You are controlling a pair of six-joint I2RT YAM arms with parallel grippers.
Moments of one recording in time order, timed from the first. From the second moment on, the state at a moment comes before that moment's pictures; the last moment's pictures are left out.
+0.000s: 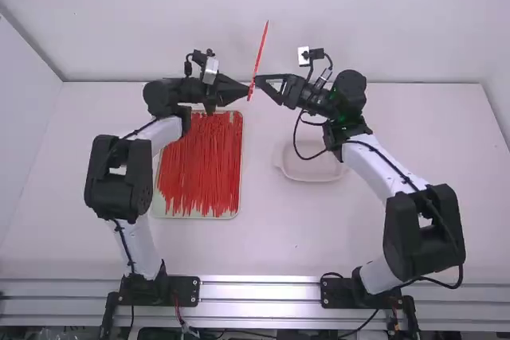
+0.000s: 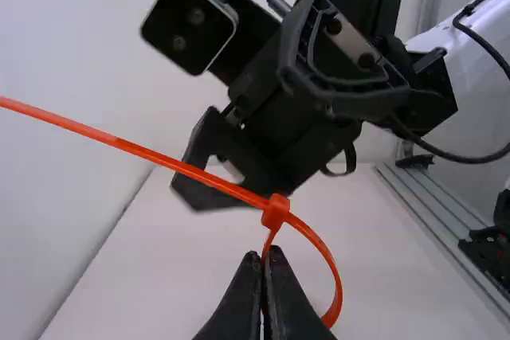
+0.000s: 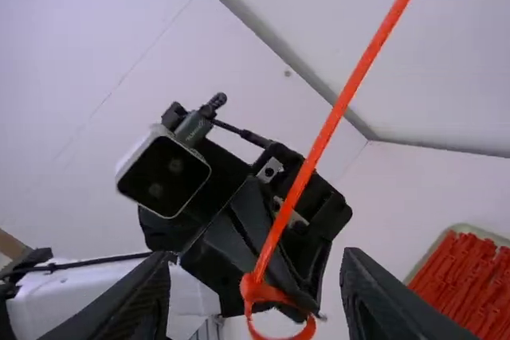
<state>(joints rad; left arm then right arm) -0.09 1.98 1.30 1.51 1.46 -0.75 0.30 1.65 1.10 0.71 -0.93 0.95</state>
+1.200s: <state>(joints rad) -0.10 1.98 1.30 1.50 1.47 -0.76 0.29 1.65 1.10 0.72 -0.90 0.94</state>
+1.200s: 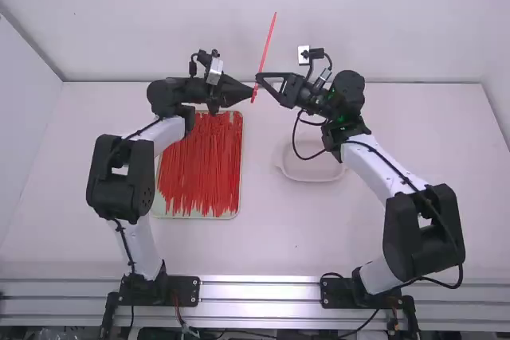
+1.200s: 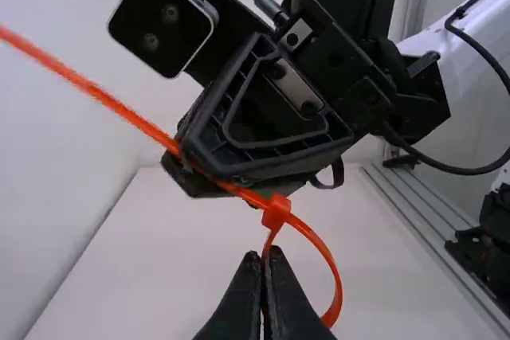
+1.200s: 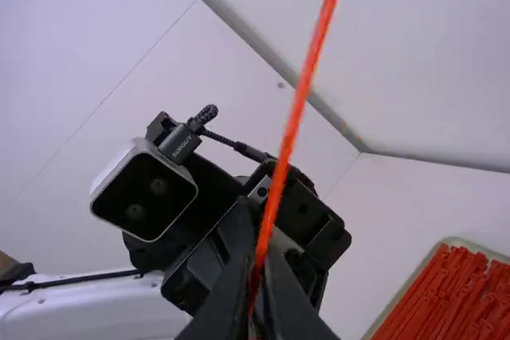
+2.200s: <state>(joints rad) -0.10 1.98 1.31 1.35 1.42 -0.77 0.21 1.65 1.10 0.72 -1.00 0.92</state>
